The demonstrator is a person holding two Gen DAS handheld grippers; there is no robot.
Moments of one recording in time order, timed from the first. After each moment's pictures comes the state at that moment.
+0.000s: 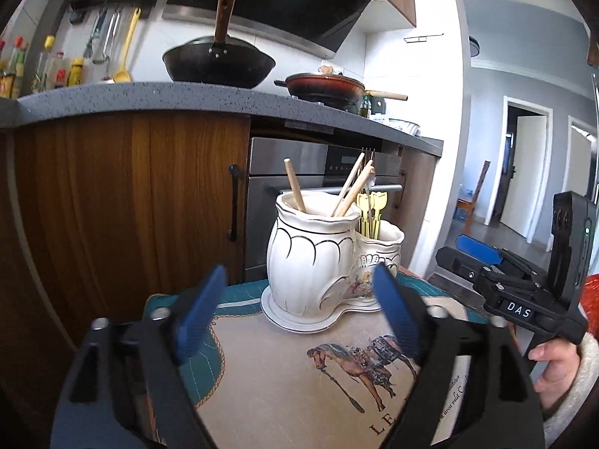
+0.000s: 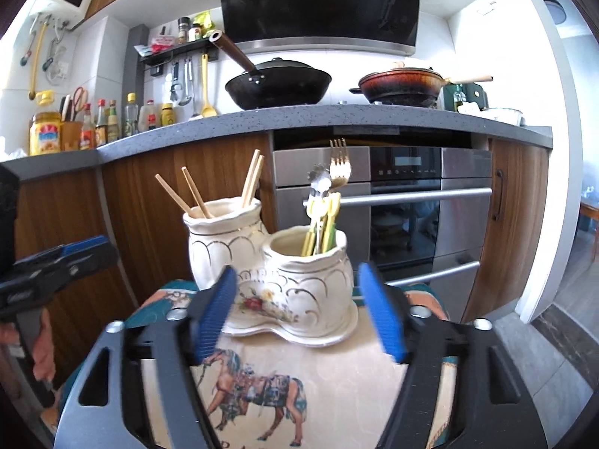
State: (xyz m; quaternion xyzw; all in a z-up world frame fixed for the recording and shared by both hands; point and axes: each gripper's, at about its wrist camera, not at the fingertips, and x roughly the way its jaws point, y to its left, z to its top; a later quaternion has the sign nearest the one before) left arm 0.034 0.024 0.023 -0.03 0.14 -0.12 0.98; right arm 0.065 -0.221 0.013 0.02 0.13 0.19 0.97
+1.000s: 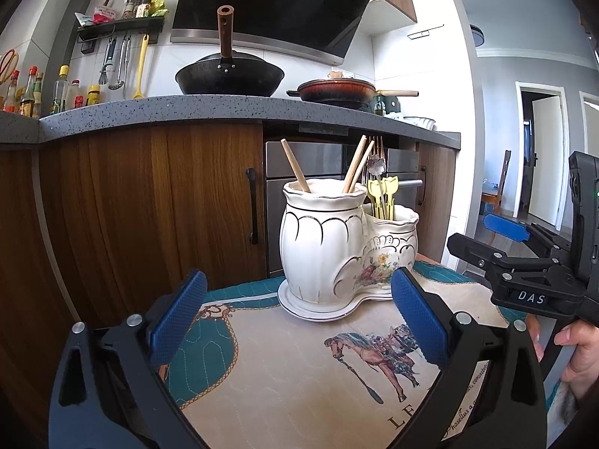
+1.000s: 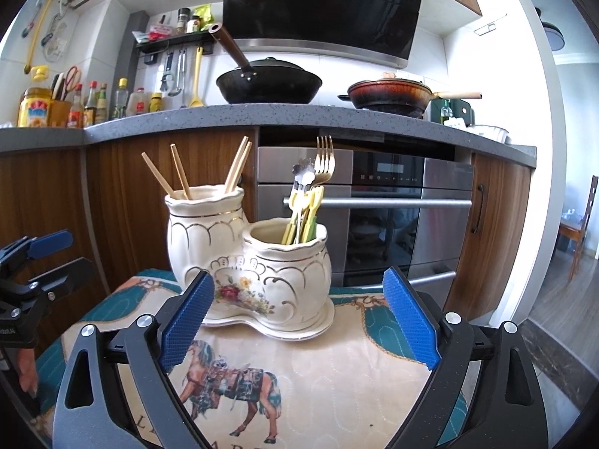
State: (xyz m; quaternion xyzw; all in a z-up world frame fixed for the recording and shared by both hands) left arm 0.019 0.006 -0.001 0.01 0.12 -0.06 0.99; right arm 0.059 -0.216 -0.001 -0.02 0.11 0.15 0.98
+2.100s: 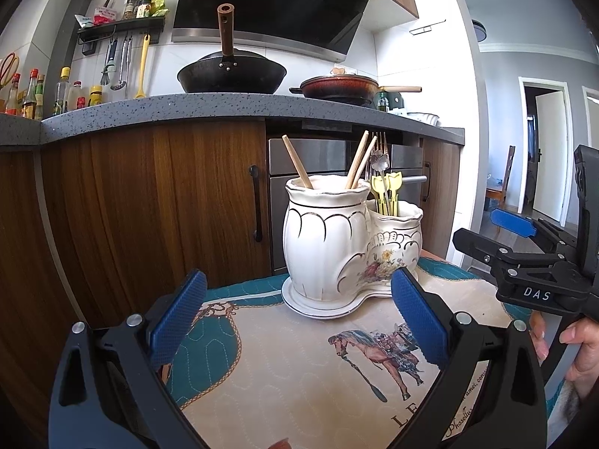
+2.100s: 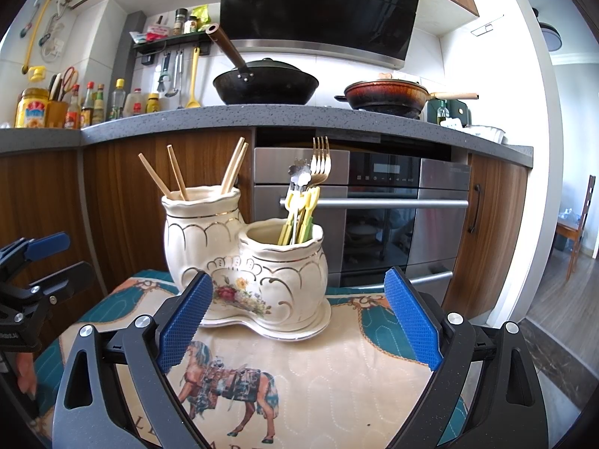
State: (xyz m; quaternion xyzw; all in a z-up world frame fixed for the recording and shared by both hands) left arm 0.021 0.003 -0.002 0.02 0.12 -0.05 0.99; right arm 0.059 -0.216 -0.001 -0.02 0.11 0.14 0.98
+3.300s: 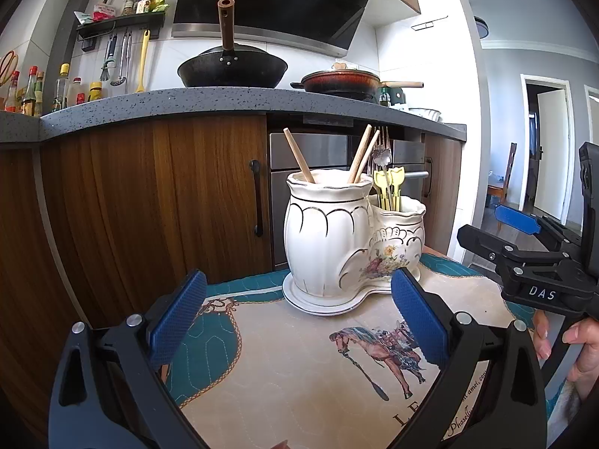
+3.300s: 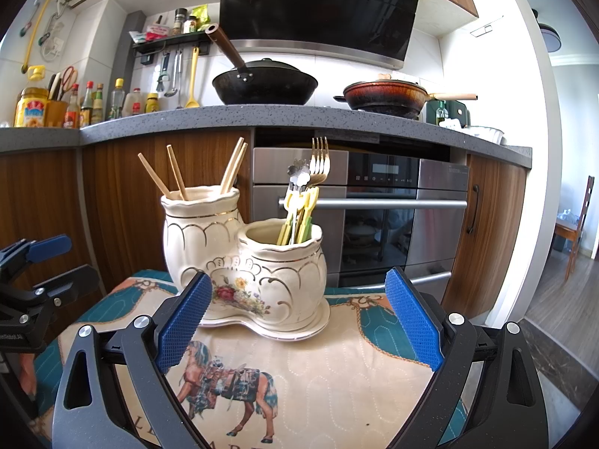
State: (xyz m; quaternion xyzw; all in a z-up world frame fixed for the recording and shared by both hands) left arm 0.025 0.004 -0.004 0.02 0.13 -0.05 0.99; right arm 0.060 -0.217 0.000 -0.02 0.11 0.14 0.98
